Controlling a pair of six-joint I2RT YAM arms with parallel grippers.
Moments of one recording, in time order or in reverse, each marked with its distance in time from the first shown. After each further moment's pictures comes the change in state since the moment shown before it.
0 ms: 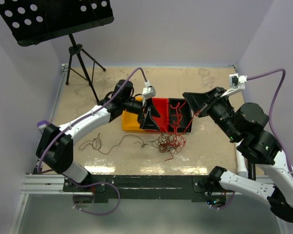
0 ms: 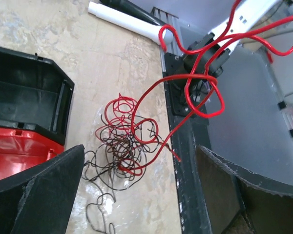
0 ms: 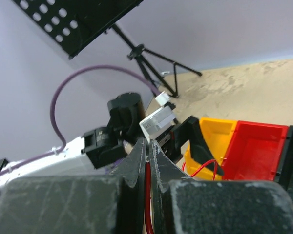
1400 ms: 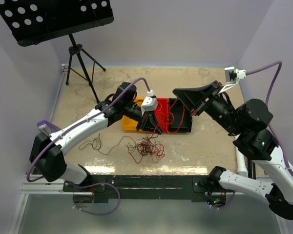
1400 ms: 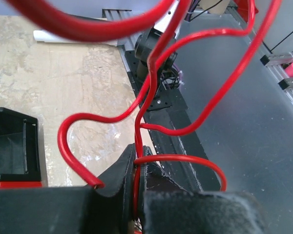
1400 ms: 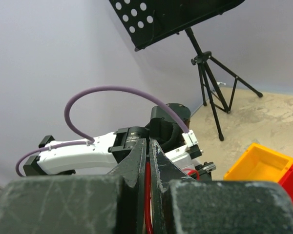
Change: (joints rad) left arm -0.105 -0.097 0.071 -0.217 0.113 0.294; right arm 0.000 0.050 0.035 0.202 -0.292 -0.067
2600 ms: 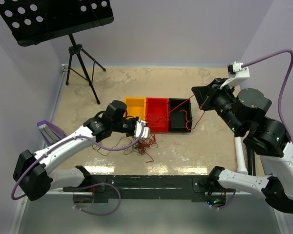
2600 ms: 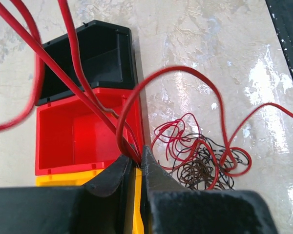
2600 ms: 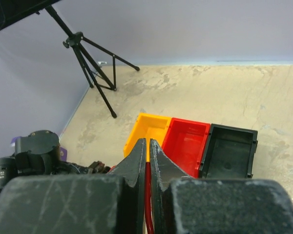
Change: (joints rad) left arm -0.018 -0.255 -0.304 -0.088 -0.592 0.658; right arm 0.016 0.100 0.281 -0.512 0.460 -0.163
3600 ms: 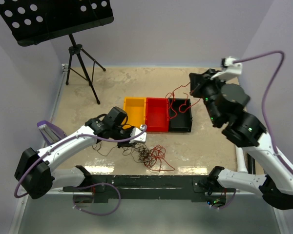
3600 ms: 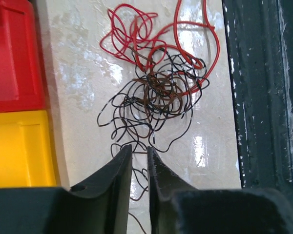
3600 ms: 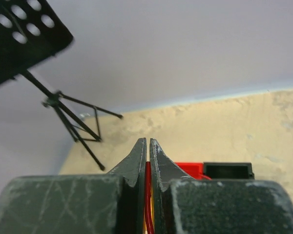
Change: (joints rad) left arm 0.018 0.032 -0.056 -0.294 -0.014 -0.071; right arm -0.016 0.029 -0.122 0.342 0.193 -0.031
